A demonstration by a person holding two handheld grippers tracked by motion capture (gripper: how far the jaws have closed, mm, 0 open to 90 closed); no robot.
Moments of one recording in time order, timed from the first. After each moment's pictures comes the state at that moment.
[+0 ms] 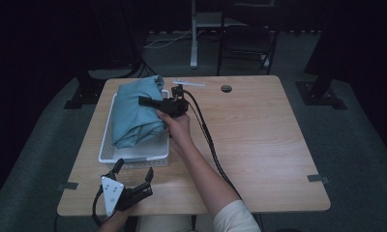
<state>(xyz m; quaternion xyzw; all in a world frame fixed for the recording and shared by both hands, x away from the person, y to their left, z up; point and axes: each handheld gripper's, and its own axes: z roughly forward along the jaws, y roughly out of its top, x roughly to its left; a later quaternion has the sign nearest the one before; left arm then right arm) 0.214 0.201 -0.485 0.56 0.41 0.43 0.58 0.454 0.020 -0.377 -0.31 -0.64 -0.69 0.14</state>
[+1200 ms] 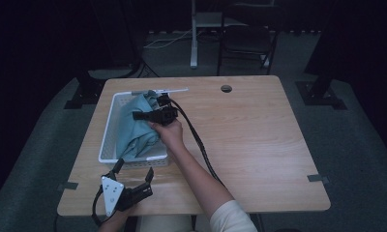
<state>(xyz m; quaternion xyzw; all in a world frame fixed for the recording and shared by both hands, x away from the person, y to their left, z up) 0.214 0.201 -0.485 0.56 0.41 0.43 0.58 0.453 0.057 -0.402 -0.35 -0.73 -0.58 0.12</state>
